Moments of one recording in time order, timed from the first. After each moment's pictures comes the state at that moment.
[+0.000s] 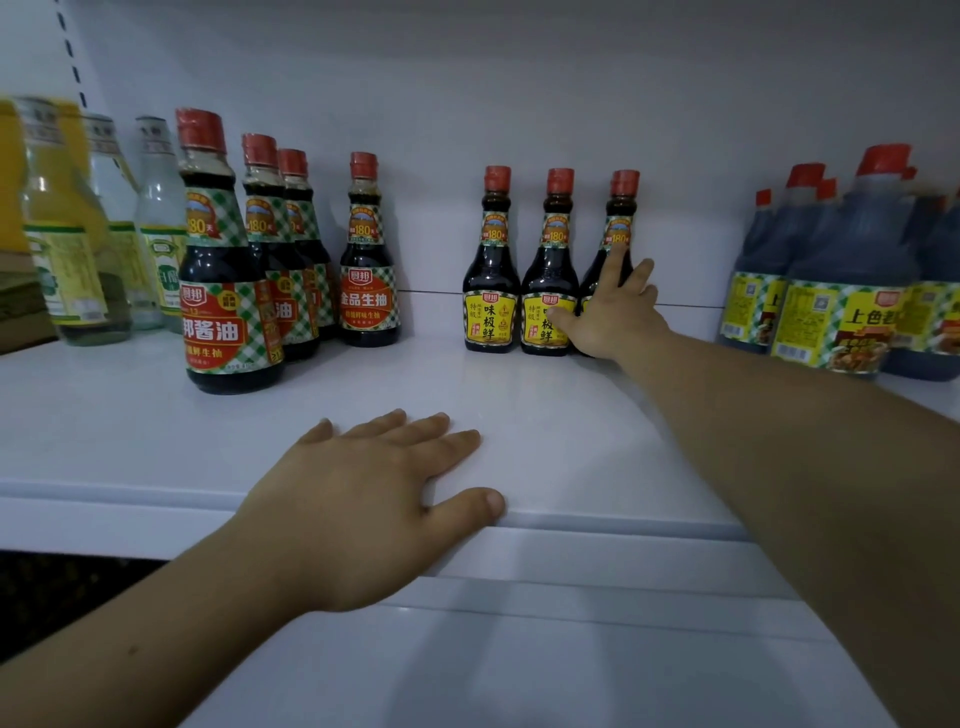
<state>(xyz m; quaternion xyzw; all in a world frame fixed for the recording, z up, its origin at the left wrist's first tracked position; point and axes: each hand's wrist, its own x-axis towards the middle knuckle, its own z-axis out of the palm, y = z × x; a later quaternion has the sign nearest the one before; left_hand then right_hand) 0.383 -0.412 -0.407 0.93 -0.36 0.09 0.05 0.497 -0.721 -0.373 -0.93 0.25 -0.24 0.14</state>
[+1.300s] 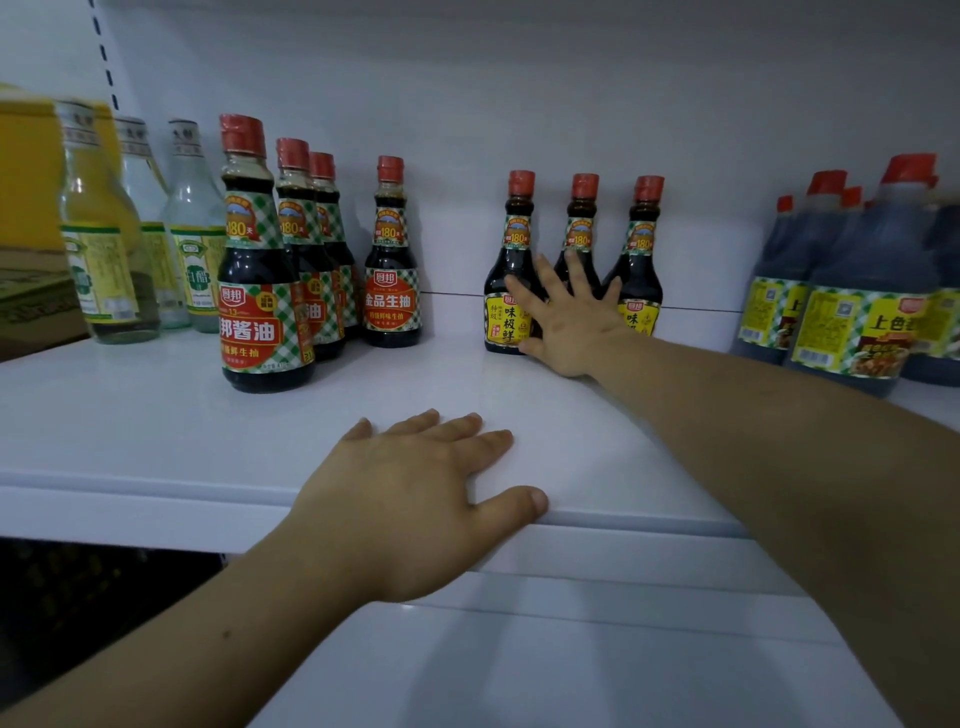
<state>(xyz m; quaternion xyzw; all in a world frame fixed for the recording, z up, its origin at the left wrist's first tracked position) 0.391 -0.412 -0.413 0.92 -0.36 0.09 0.07 0.525 -0.682 -0.377 -0.96 0.07 -0.18 -0.18</state>
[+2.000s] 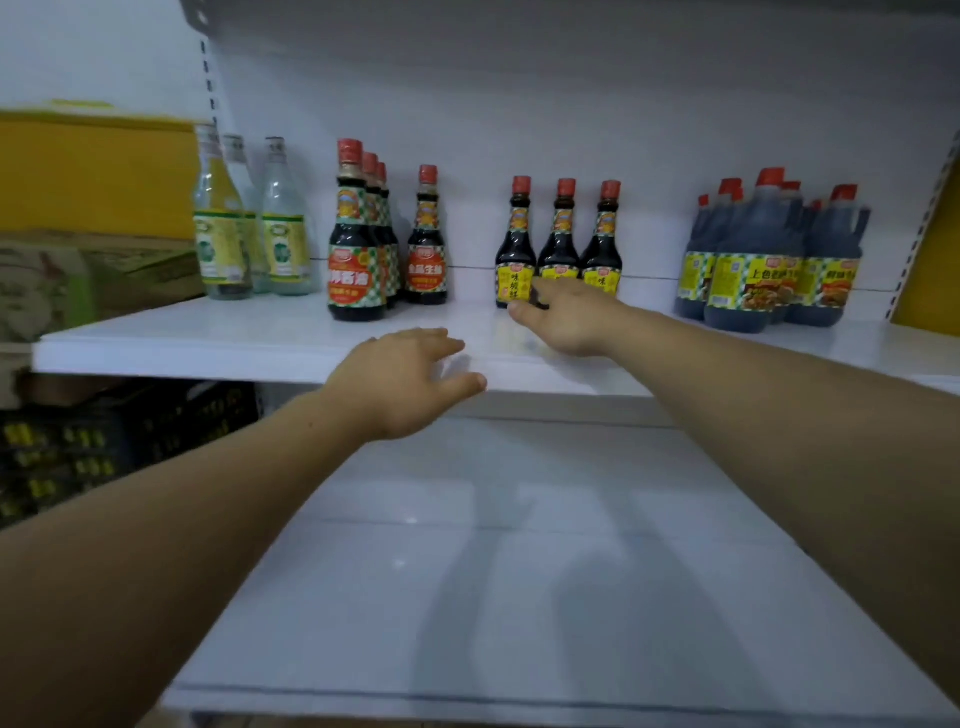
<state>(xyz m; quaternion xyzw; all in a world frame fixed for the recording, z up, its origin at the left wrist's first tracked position) 0.353 -0.325 -0.415 0.89 -0.38 0.16 0.19 0.334 -0.554 -0.367 -0.98 0.11 -0.16 0.06</state>
